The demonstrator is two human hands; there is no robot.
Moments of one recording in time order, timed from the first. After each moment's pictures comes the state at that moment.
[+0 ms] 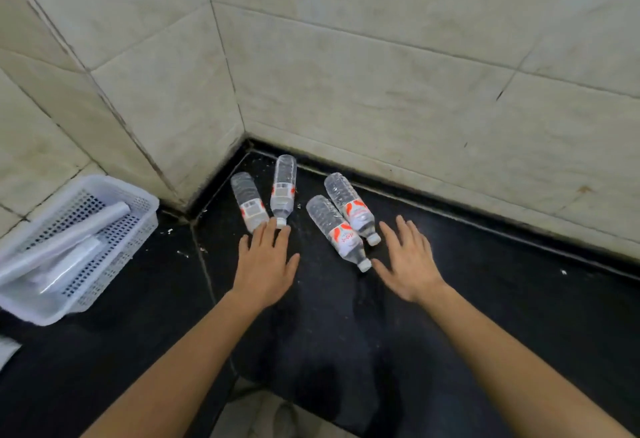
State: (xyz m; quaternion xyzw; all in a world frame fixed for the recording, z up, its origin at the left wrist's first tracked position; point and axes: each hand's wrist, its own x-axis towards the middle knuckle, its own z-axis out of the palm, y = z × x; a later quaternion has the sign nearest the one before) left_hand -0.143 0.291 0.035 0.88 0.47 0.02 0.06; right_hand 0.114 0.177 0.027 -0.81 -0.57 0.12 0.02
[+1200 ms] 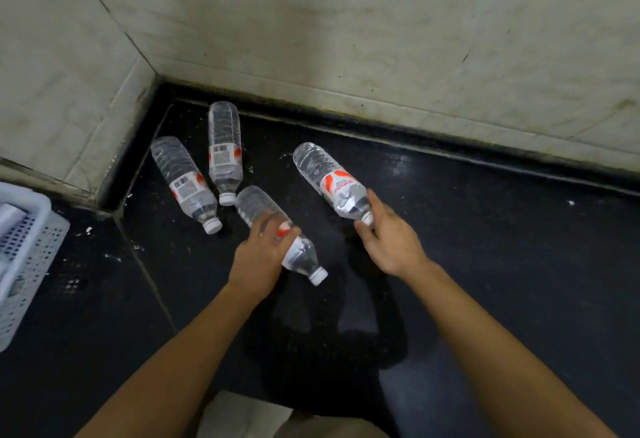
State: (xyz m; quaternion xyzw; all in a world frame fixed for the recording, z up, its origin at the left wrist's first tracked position) left_hand -0.081 0.320 -0.092 0.95 0.30 0.09 0.08; right_hand 0.146 0.199 -0.034 -0.83 -0.43 0.31 0.17
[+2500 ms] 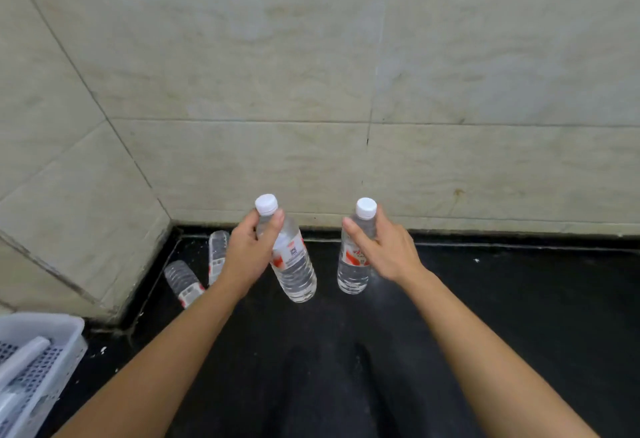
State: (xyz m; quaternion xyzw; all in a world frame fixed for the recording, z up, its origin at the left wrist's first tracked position) left_hand -0.021 0.301 0.169 0.70 0.34 0.32 0.55; right_hand 0.162 0.142 0.157 -0.84 -0.40 0.12 0.35
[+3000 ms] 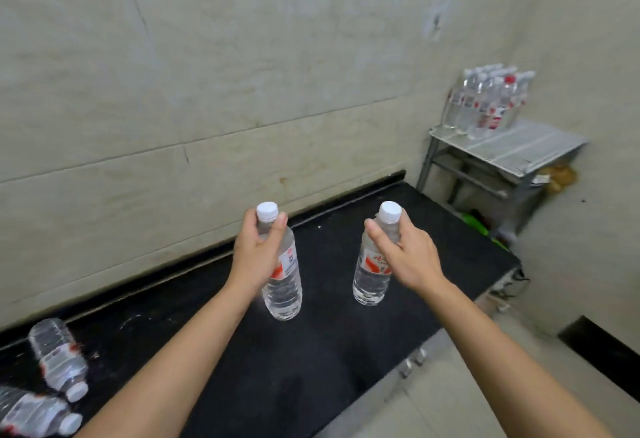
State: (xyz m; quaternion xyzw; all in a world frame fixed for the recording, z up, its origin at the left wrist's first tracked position) left_hand 0.045 0.100 0.202 0.75 0.12 0.20 0.62; right_hand 0.094 -0.149 0.205 -0.92 -0.10 -0.08 0.37
